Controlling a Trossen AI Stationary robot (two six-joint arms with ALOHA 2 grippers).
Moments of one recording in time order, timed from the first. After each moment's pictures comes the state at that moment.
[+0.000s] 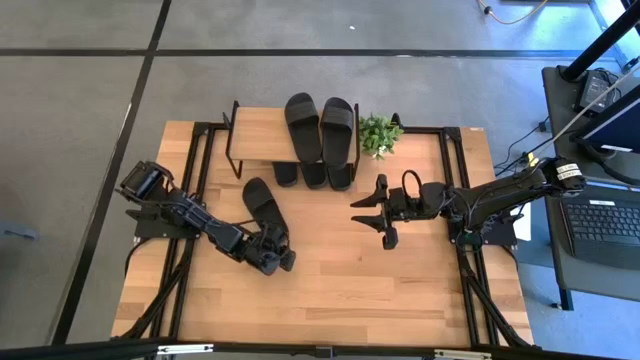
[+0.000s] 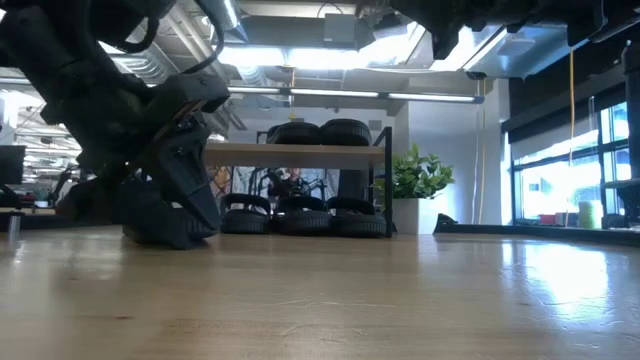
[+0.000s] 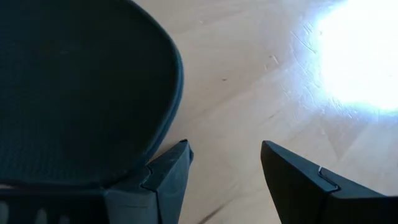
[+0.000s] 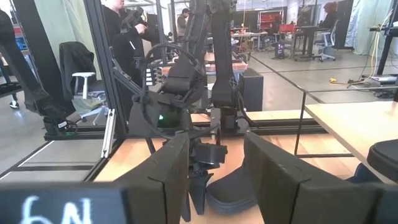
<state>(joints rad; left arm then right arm) -0.45 1.67 0.67 -0.05 -0.45 -1.51 0.17 1.16 0.54 0.65 0.09 0.08</state>
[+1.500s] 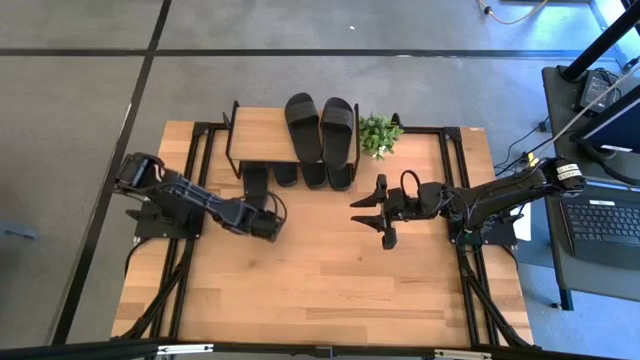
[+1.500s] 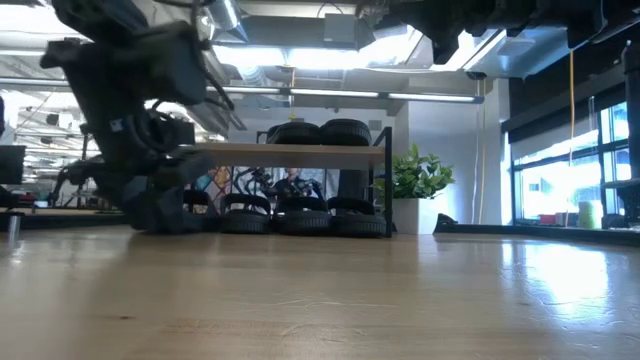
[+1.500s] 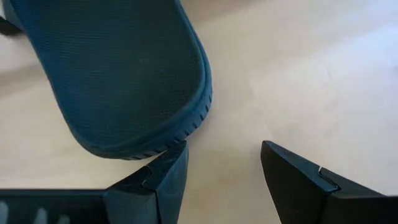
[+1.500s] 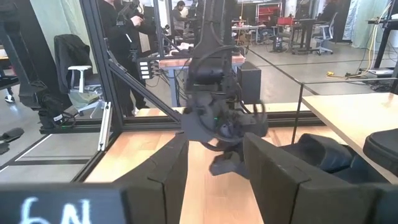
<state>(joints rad) -0.21 1.56 0.66 -0.55 -0.56 -1.40 0.16 1.16 0.54 0.62 0.09 0.07</state>
